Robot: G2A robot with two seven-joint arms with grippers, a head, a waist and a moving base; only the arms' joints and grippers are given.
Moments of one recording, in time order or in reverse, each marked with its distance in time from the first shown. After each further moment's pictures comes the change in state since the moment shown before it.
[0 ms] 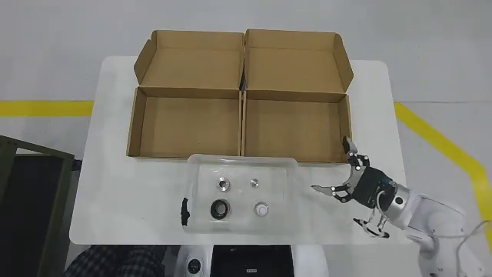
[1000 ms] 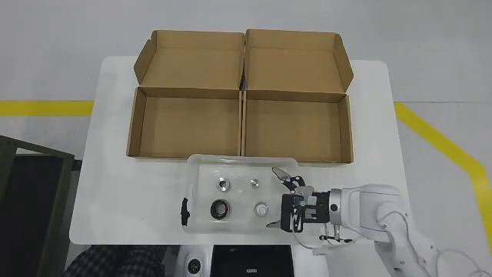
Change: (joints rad) left arm 0.000 0.000 0.000 0.000 0.000 0.000 0.000; right arm 0.194 0.084 -0.437 -0.048 0.087 -0.043 0.464
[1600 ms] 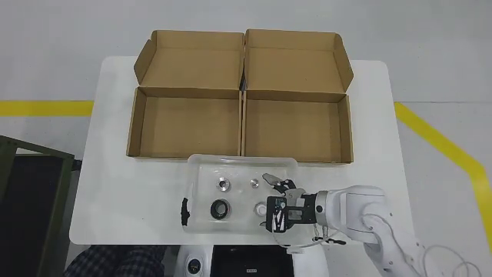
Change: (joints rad) left arm 0.000 0.000 0.000 0.000 0.000 0.000 0.000; right arm 0.046 0.002 -0.112 0.012 0.005 0.070 0.147
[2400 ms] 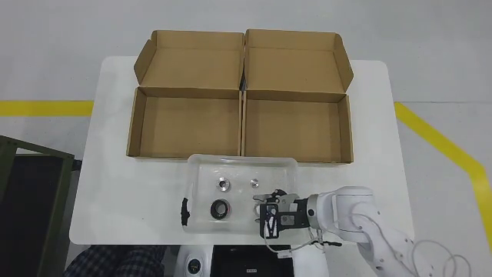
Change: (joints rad) left arm 0.000 0.000 0.000 0.000 0.000 0.000 0.000; right arm 0.044 0.010 -0.083 0.045 0.002 -0.016 0.029
